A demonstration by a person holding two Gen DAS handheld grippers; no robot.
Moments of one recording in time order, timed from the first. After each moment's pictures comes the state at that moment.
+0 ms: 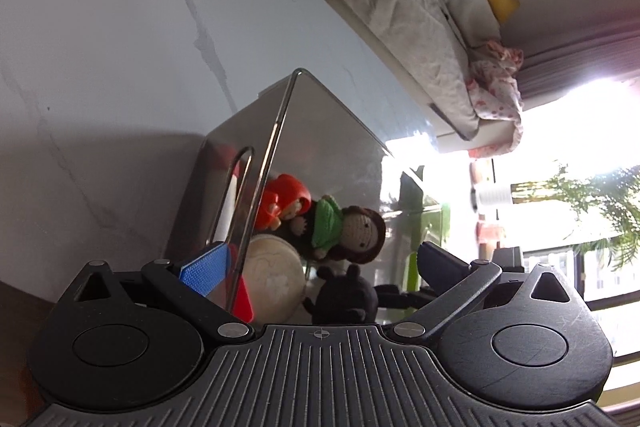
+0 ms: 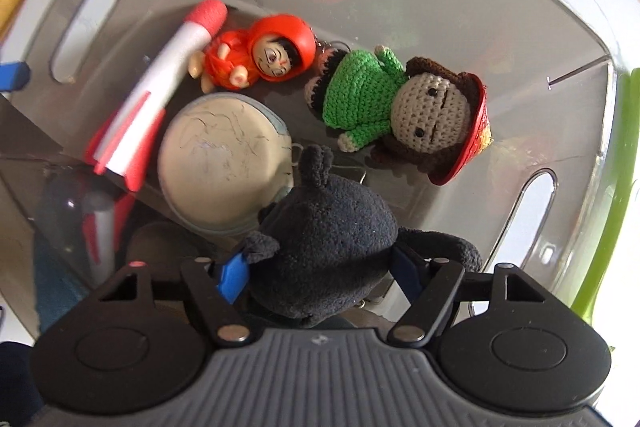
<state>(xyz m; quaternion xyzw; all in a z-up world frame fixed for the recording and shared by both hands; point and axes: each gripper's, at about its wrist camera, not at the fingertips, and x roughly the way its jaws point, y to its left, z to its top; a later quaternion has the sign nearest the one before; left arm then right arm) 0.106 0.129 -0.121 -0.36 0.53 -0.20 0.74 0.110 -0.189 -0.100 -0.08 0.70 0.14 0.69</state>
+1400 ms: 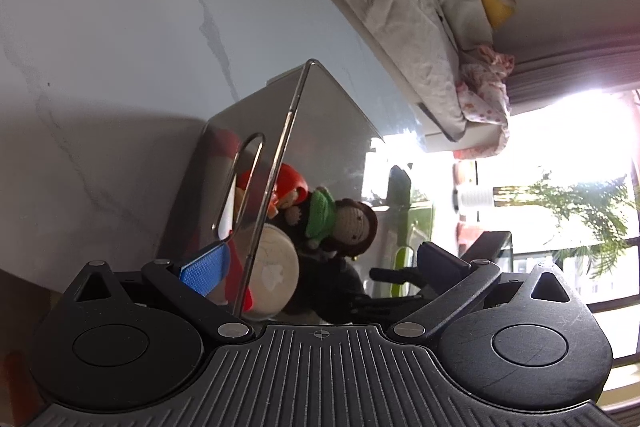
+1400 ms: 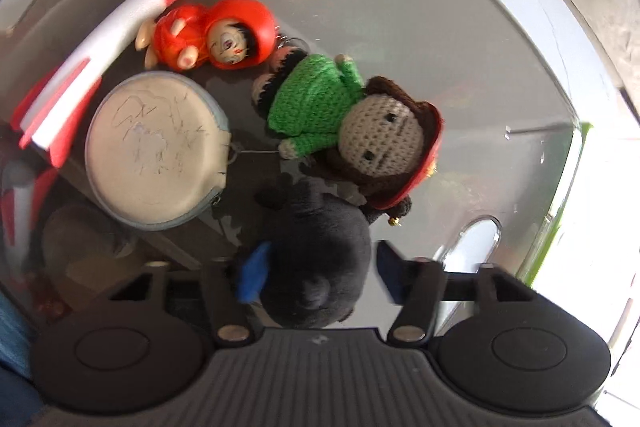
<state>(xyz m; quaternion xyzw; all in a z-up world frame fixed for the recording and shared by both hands) 0.101 0.140 -0.135 -0.39 0.54 -0.21 0.72 0.122 -0.154 -0.140 -0.22 0.68 0.09 0.70</state>
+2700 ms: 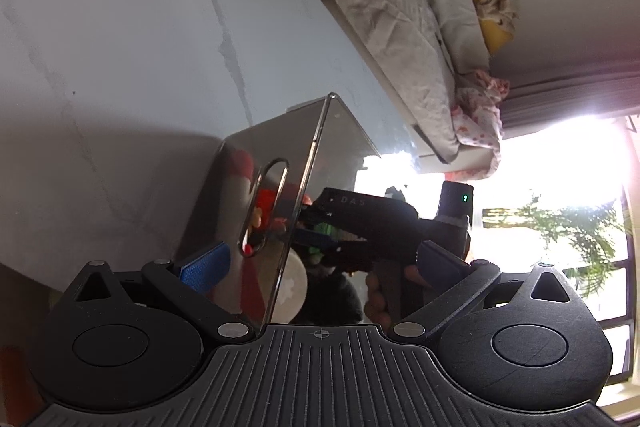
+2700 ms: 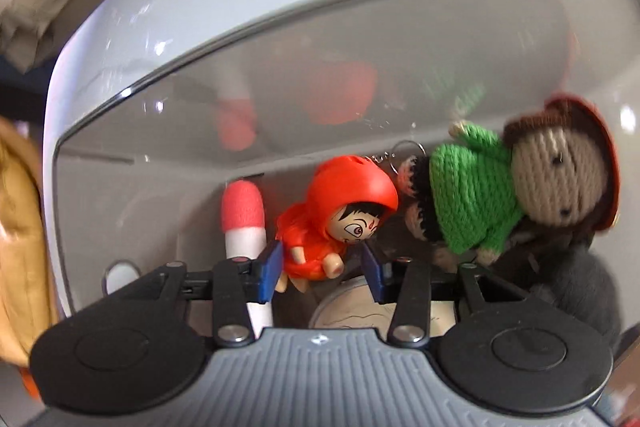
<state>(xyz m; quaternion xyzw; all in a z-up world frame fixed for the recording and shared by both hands) 0.096 0.177 -0.141 -0.42 0.52 -0.20 0.72 0.168 -0.135 -0.170 0.25 0.66 0.00 0.71</state>
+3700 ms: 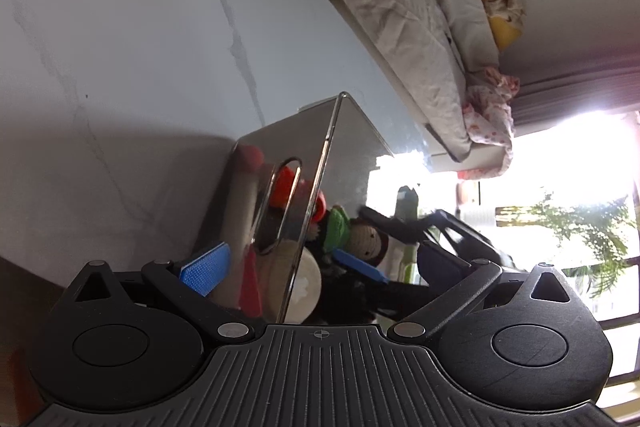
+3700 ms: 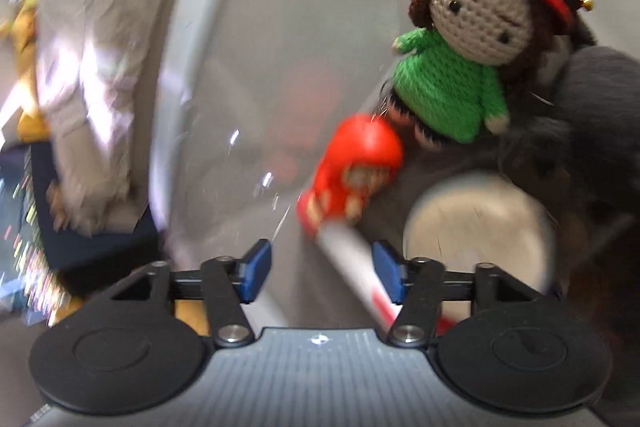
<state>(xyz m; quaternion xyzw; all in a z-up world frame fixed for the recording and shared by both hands) 0.096 0.174 -0.136 -0.39 0.52 -0.19 0.73 0.113 -0.221 -0.181 0.55 0.57 0.03 0.61</state>
